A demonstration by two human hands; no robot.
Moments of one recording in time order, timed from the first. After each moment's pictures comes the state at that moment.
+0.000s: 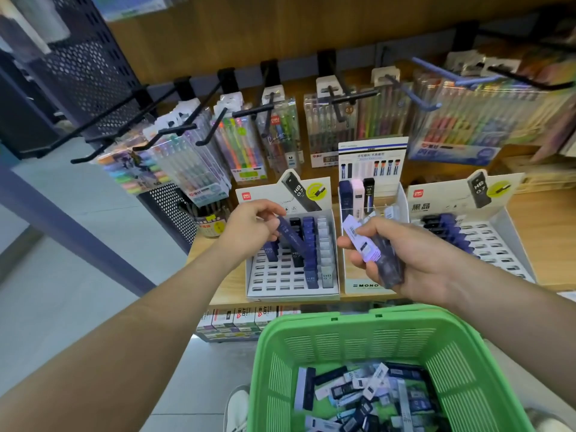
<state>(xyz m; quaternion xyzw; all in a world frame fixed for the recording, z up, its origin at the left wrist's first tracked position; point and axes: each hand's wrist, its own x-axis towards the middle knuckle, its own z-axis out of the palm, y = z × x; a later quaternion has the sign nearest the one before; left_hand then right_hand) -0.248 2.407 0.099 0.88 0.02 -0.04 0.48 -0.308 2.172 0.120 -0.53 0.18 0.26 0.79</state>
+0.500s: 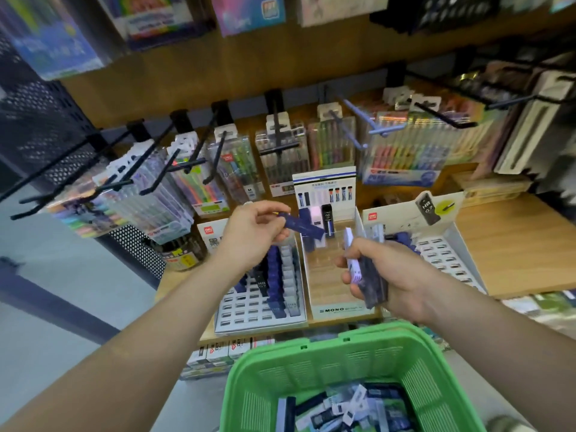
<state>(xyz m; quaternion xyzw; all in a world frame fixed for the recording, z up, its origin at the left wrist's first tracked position) -0.234 2.327 0.134 0.83 -0.02 -0.02 0.56 -0.300 2.128 0.118 -0.53 0.20 0.20 0.80</state>
